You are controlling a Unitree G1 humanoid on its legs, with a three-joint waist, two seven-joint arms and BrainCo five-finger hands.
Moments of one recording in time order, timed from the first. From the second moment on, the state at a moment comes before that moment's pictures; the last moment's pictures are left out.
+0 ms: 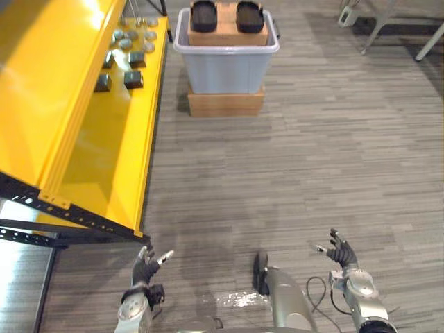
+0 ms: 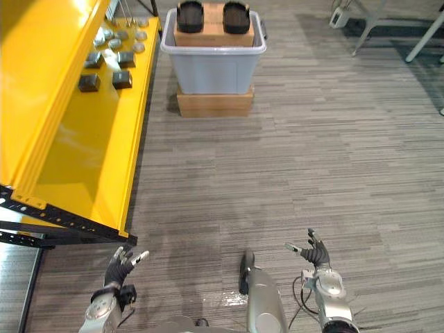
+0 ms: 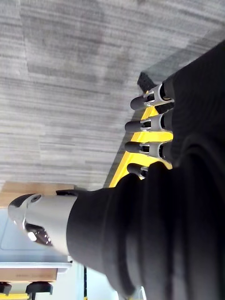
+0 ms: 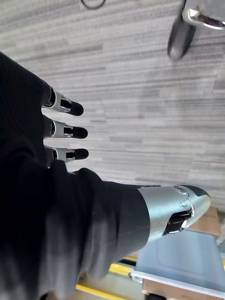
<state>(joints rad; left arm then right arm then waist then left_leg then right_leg) 0.17 0.13 0.13 0.53 -0.18 -0.16 0.06 0.01 -0.26 -0.17 0.62 0.05 -0.10 0.00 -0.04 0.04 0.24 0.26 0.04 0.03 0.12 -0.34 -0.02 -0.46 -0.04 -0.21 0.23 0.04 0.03</state>
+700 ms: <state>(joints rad) 0.20 0.07 0.15 0.58 -0.19 -0.16 0.06 -0.02 -0.24 -0.11 0.66 0.08 -0.11 -0.02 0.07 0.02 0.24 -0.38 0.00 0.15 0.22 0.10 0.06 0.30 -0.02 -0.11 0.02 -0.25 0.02</state>
